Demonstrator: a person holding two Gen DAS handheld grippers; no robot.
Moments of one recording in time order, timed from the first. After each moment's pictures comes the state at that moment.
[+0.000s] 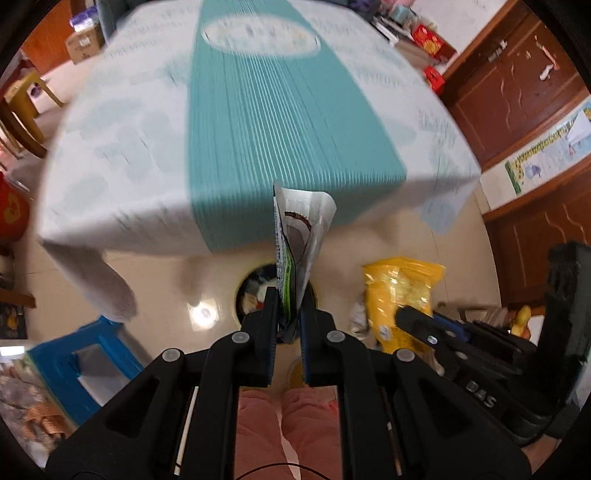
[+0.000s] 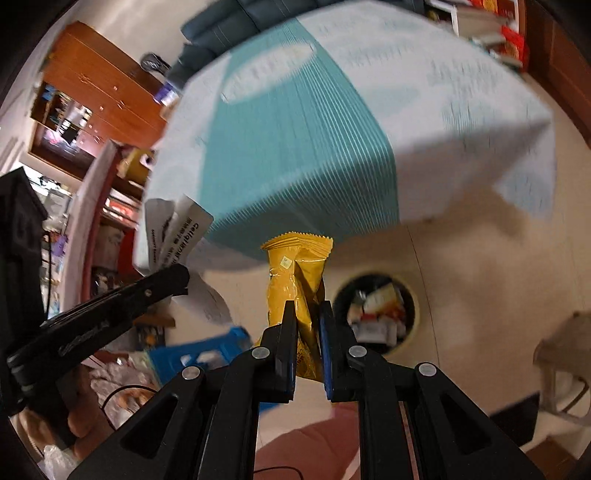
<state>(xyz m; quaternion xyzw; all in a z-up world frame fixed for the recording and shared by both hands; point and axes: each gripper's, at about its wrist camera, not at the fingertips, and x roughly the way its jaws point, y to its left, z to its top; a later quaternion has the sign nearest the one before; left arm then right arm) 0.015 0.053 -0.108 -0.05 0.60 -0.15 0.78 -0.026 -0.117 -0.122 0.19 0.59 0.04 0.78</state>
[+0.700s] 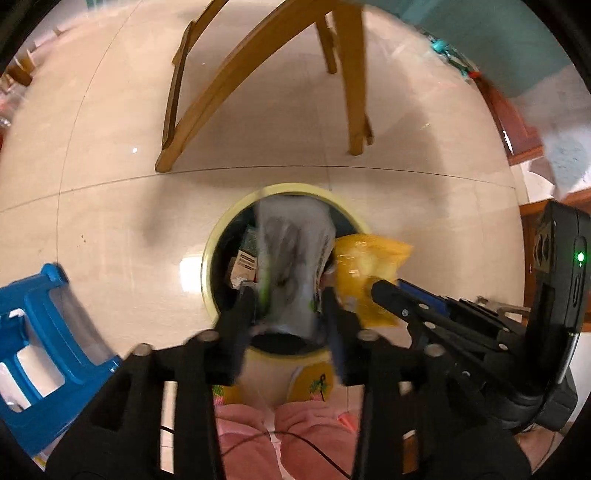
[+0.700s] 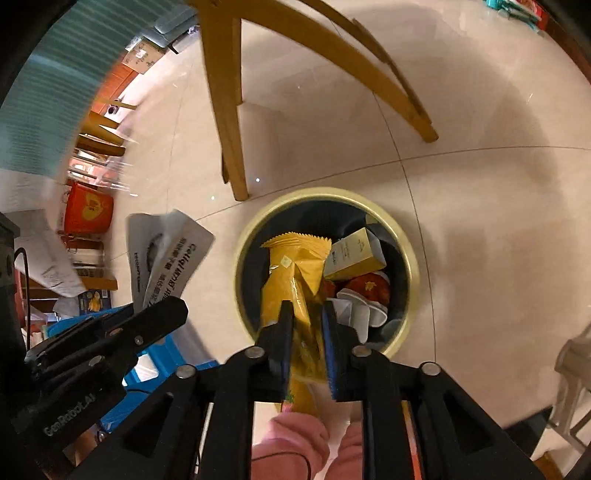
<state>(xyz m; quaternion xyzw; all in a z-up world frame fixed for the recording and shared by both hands) 0.007 0.024 -0.433 -0.08 0.66 -0.10 0.74 -0.039 -0.136 -0.457 0.17 0.66 0.05 0.73</state>
